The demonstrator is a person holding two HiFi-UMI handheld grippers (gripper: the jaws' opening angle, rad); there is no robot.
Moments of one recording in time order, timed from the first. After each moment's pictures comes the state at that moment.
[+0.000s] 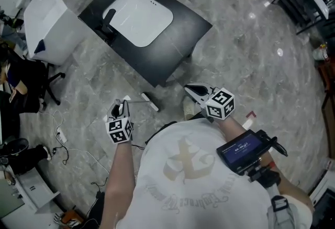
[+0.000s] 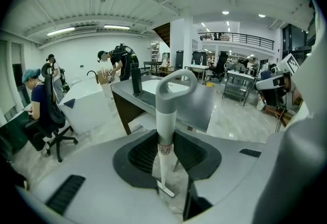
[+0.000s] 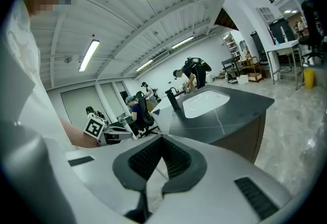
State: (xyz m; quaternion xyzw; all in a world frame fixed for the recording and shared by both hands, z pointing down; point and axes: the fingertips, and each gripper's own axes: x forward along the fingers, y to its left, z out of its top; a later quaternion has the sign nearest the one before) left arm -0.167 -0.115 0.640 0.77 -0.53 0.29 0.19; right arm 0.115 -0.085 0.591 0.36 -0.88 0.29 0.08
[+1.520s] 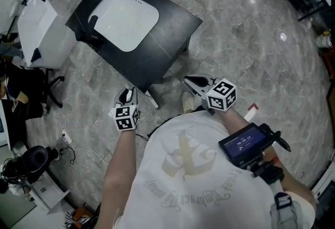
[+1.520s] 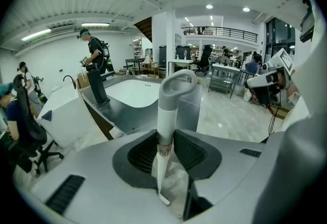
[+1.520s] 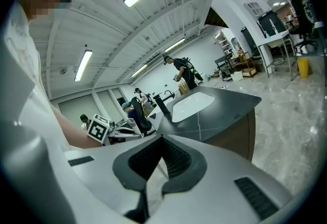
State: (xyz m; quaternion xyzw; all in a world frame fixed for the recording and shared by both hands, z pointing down) left arm -0.046 -0.169 0.649 0.81 -0.45 0.32 0.17; right arm 0.179 -0.118 0.600 0.37 -0.87 0.32 0.05
